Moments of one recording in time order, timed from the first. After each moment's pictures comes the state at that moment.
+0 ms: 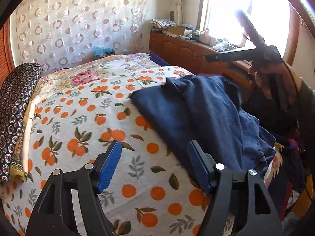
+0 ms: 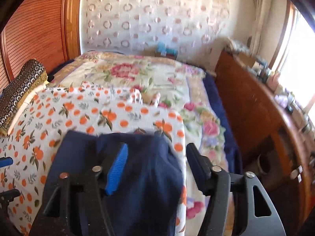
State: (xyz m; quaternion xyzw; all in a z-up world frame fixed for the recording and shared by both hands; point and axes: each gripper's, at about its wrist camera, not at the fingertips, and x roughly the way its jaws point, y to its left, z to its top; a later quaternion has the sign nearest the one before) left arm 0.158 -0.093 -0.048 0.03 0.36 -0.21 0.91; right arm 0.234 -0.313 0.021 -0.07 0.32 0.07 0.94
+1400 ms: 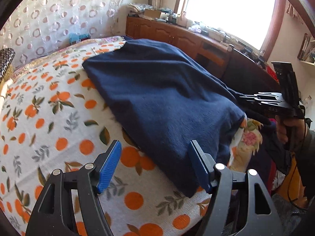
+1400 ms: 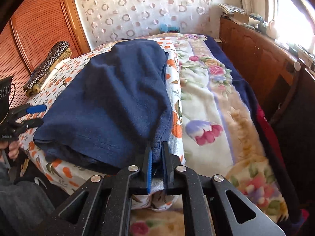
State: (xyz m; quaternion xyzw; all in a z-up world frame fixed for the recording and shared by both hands) left arm 0.093 -0.149 -0.078 0.03 0.41 -0.28 0.87; right arm 0.074 -0.441 -0.077 0.04 0.37 0.14 0.92
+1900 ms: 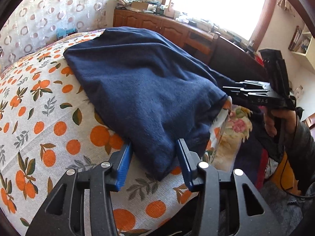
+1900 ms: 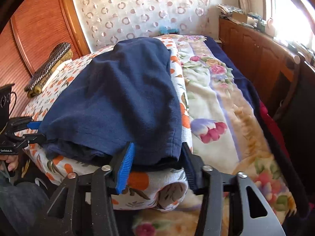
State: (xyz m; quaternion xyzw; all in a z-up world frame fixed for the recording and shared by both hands) left arm 0.069 -0.167 -0.087 0.05 0.43 -0.32 0.84; right arm 0.047 -0.417 -0.095 0.04 0.36 0.14 0.92
